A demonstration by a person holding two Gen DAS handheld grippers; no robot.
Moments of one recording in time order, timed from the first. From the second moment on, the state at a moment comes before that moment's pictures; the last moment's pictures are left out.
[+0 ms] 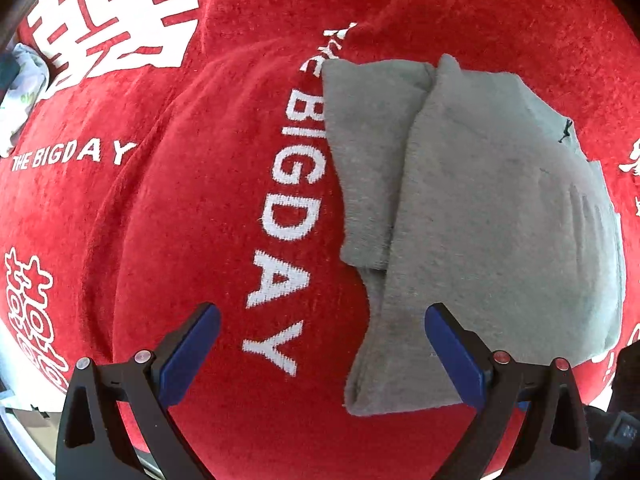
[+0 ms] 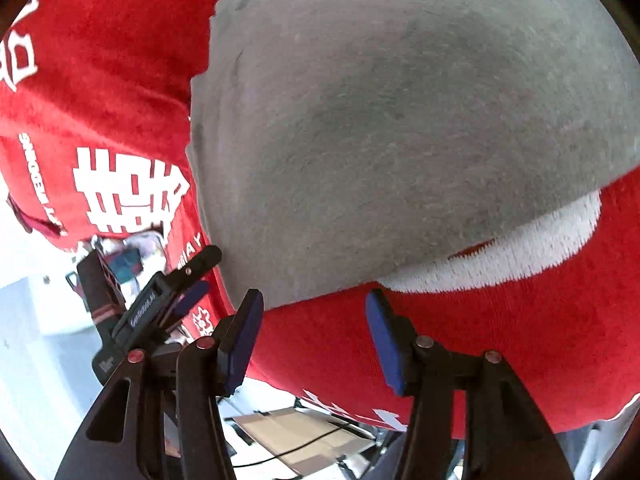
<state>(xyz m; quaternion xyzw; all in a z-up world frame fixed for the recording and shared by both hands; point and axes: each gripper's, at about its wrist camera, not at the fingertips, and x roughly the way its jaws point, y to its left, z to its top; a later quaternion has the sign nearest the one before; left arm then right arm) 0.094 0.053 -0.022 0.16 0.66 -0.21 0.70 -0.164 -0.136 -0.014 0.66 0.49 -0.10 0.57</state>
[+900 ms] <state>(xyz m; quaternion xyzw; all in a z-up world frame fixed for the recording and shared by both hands) 0.118 0.057 -0.032 0.06 0.69 -0.24 0.68 -0.131 -0.128 -0.039 0.74 0.39 -0.08 0.54</state>
